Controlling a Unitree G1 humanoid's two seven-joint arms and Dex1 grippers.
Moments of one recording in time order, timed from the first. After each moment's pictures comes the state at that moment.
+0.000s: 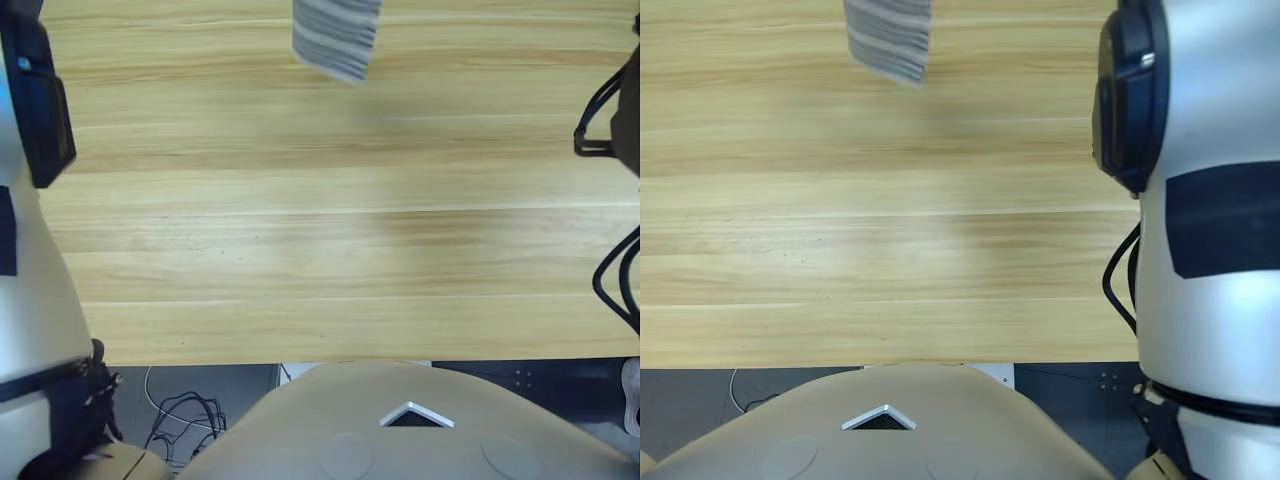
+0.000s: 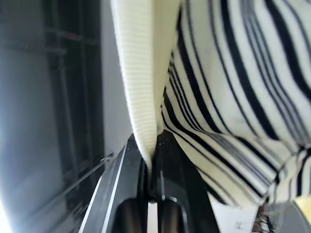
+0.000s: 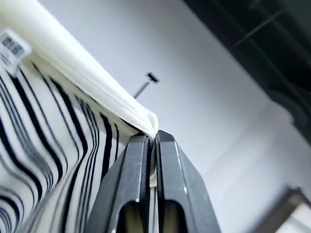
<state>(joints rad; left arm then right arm) -1.55 0.64 -0.48 1.31 0.79 -0.41 -0.07 -1.63 -0.25 0.10 1.35 -0.27 -0.26 0.19</state>
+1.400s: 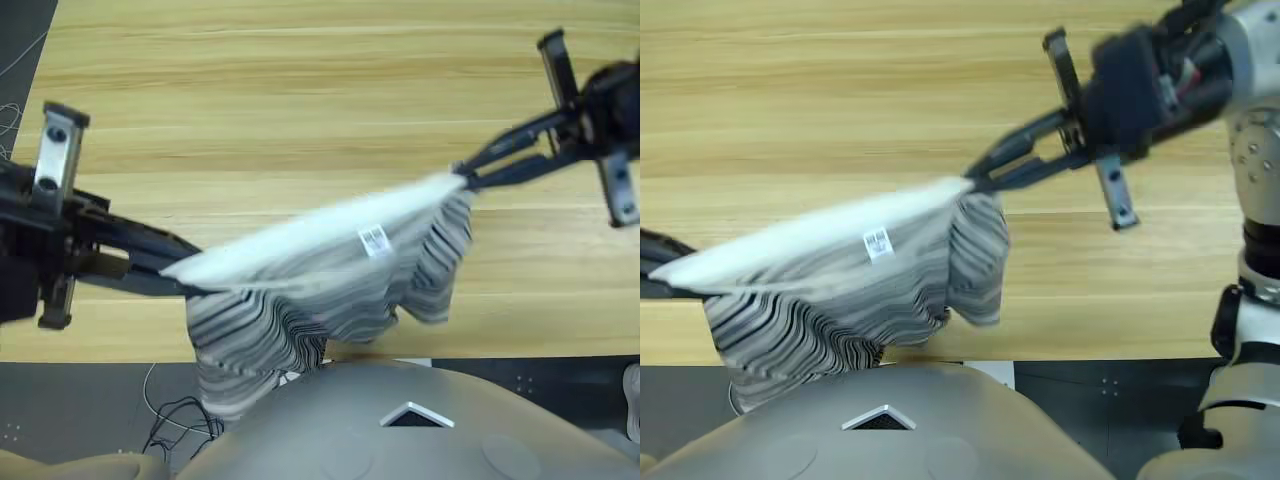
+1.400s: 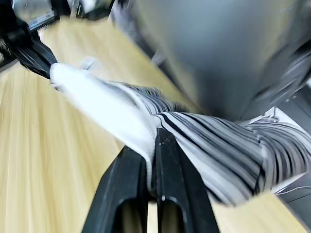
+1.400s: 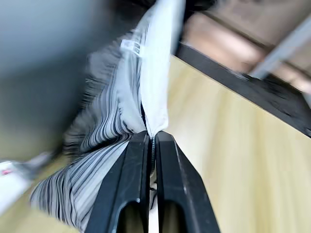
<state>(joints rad) -0.19 1.31 0.27 -0.48 -0.80 0.14 -1.57 -0.70 -0.84 0.23 -0.20 0.60 0.28 1.42</state>
